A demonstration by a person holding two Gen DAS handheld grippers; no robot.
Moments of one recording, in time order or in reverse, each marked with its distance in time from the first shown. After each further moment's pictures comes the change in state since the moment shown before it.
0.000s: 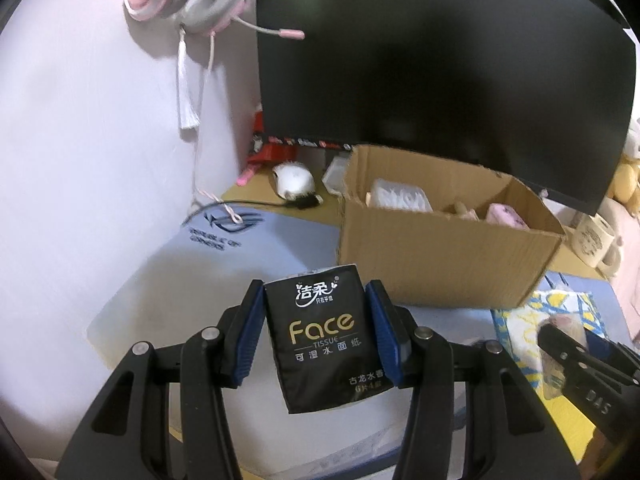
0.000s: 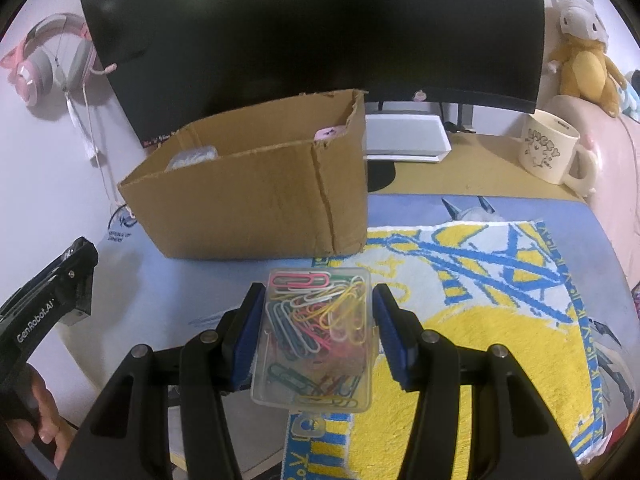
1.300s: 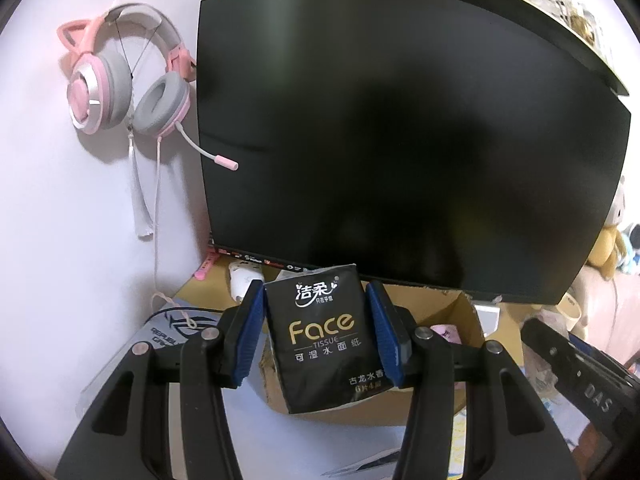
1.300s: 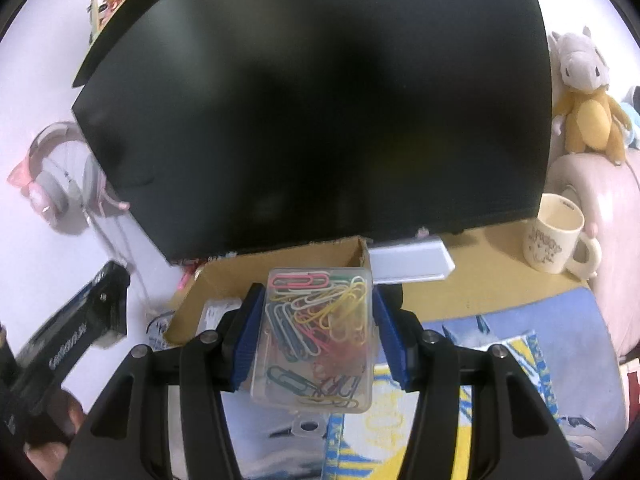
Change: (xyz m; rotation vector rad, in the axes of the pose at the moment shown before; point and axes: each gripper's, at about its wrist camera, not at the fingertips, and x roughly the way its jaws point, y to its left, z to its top) left arm -0.016 -0.047 0.110 -0.025 -0.147 -0.102; right arm -0.039 -0.018 0.115 0.091 -0.192 0.089
